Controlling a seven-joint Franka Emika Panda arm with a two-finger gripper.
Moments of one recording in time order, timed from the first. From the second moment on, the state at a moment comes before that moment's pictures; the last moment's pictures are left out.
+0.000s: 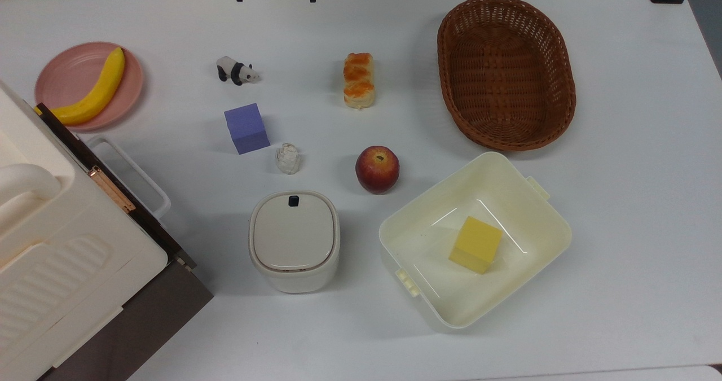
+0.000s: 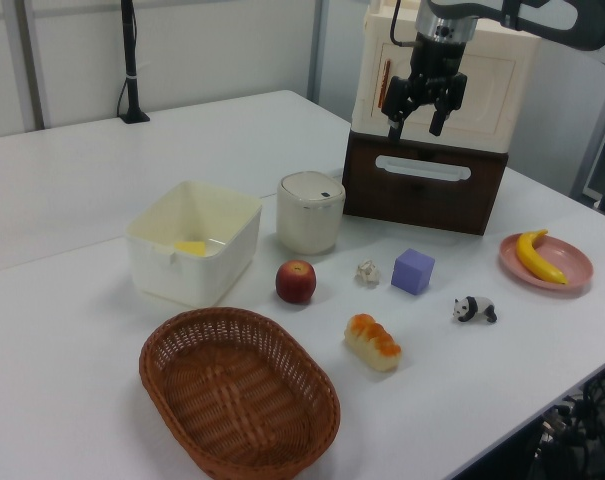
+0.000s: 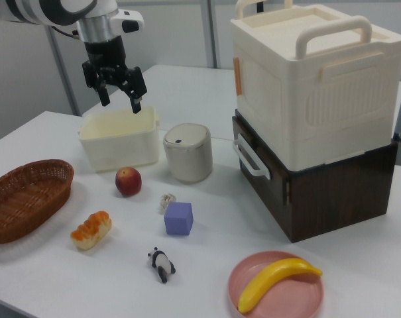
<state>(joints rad) -0.03 0.05 0.00 -1.50 0.02 1.60 -0.02</state>
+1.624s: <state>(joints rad) -0.02 0.08 0.01 -1.48 0.06 1.60 0.00</state>
